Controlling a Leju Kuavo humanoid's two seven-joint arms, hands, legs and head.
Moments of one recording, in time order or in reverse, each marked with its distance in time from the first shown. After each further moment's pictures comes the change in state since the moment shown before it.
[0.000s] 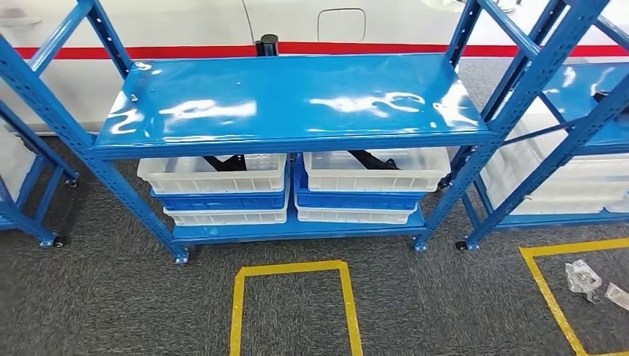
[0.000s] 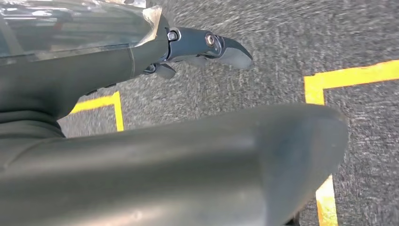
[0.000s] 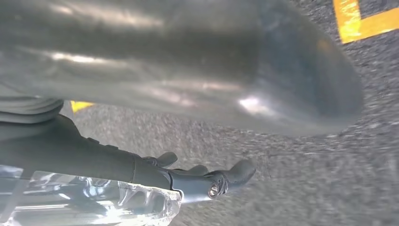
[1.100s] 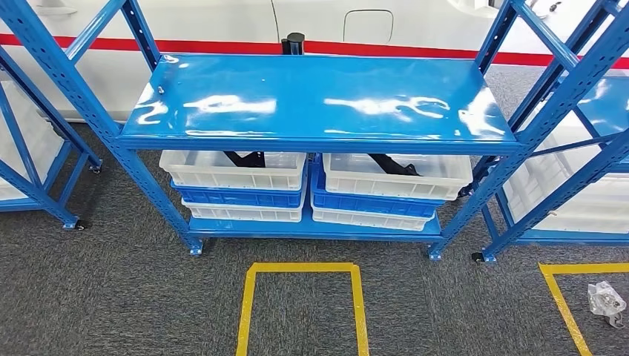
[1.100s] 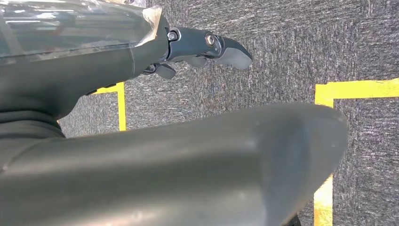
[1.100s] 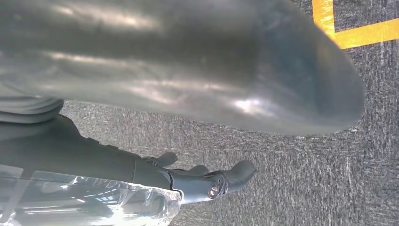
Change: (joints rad) left arm 0.003 0.002 0.018 0.000 0.003 0.005 -0.007; right arm -0.015 0.000 0.001 0.000 0.006 -0.008 -0.021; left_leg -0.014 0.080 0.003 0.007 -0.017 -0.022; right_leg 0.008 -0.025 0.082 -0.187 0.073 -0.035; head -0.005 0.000
